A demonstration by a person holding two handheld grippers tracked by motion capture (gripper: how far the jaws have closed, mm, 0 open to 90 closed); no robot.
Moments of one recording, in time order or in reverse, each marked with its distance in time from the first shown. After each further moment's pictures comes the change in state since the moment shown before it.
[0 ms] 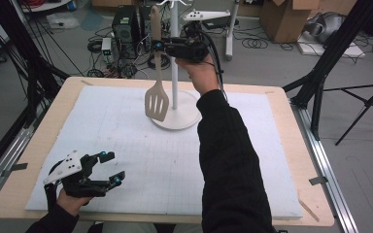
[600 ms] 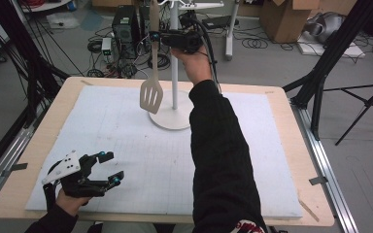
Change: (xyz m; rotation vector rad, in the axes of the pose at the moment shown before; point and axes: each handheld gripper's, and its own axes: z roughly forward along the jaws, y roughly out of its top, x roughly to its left) left arm 0.002 0.000 -0.003 -0.003 0.001 -0.006; right arm -0.017 0.011 0.017 0.019 -0.061 0.071
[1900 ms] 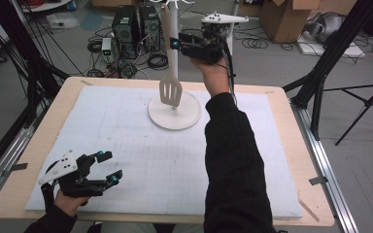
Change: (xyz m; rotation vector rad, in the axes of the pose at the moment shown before) left arm -0.001 0.002 -0.002 -0.019 0.001 -0.018; right arm -0.002 -0.025 -0.052 -0.058 -0.153 -0.049
